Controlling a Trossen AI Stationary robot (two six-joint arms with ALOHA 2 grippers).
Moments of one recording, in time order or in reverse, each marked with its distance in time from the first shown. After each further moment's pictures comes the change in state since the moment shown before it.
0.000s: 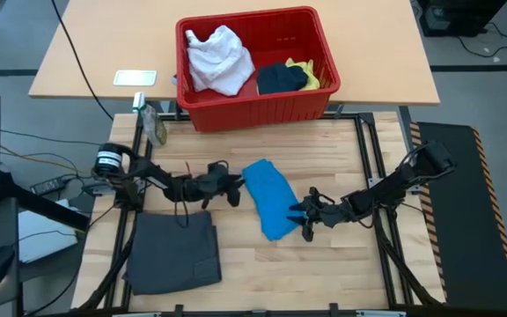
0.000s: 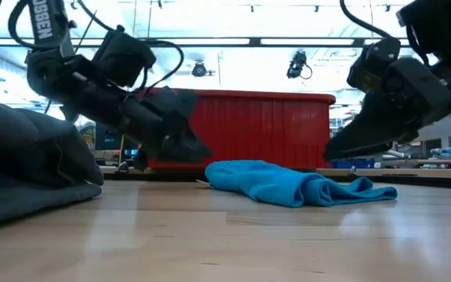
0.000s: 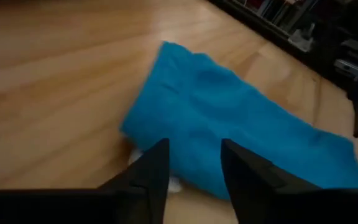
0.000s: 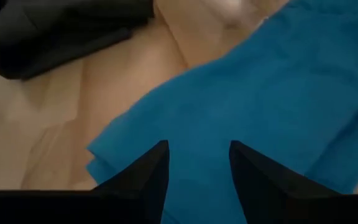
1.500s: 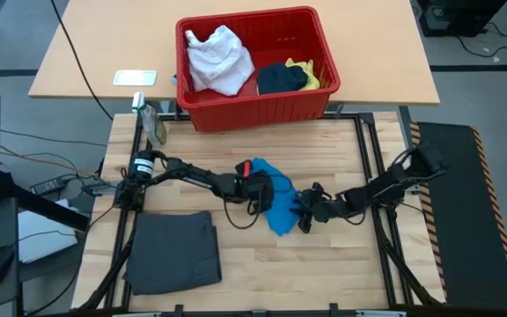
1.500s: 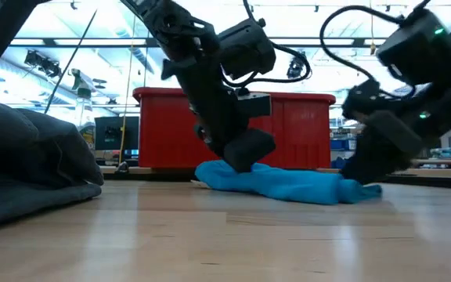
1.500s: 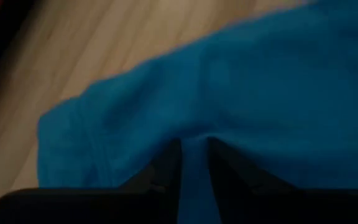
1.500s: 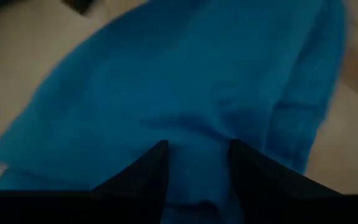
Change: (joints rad) left arm -0.034 0.292 0.850 -1.173 -0.139 0.386; right arm -0.094 0.102 -0.002 -0.102 -0.055 0.107
